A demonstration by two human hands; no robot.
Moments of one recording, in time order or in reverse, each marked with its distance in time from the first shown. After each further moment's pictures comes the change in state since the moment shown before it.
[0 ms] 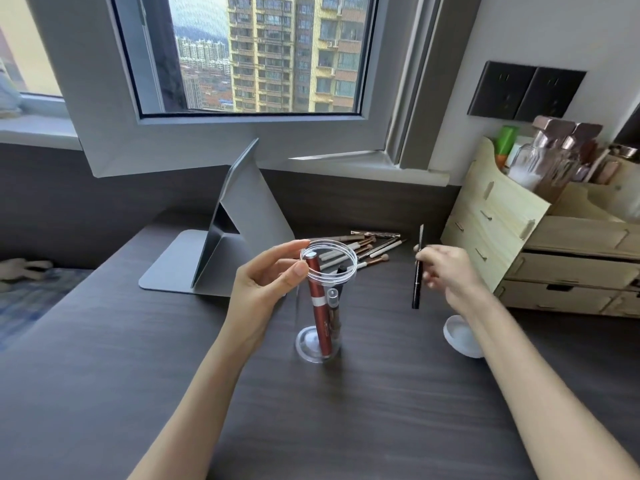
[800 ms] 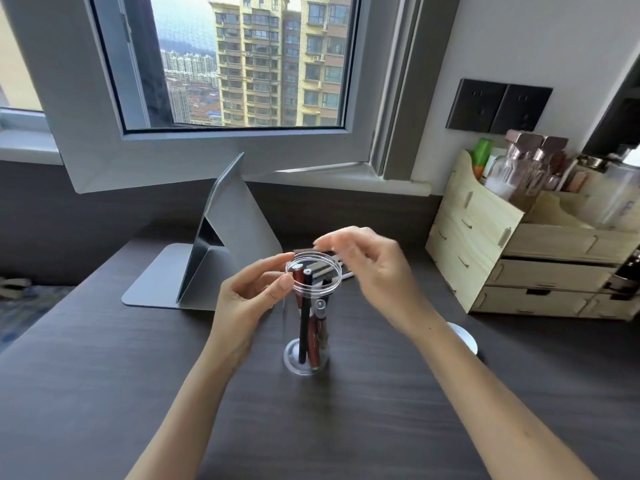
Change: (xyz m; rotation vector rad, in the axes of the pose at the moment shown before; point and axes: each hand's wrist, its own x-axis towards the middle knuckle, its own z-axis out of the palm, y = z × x) left_hand -0.002 0.000 0.001 -0.002 0.005 -0.022; right_hand -0.104 -0.061 0.058 -0.270 -0.350 -0.695
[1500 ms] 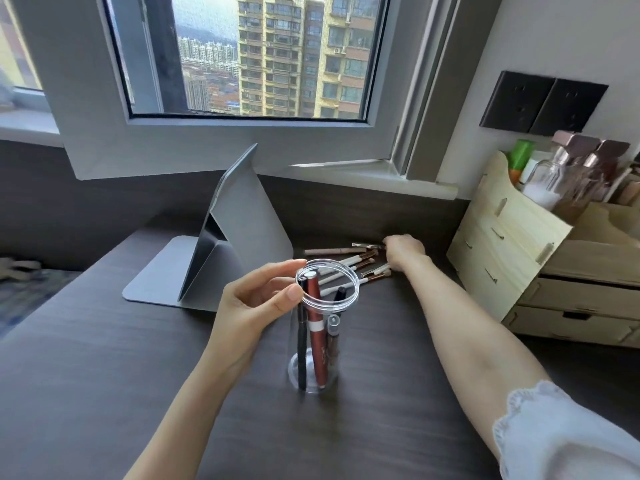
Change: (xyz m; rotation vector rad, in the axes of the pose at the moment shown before) left_hand 0.005 -0.002 -0.005 -0.035 -0.019 -0.023; right_hand 0.125 0.187 -0.020 -1.164 -0.391 0.514
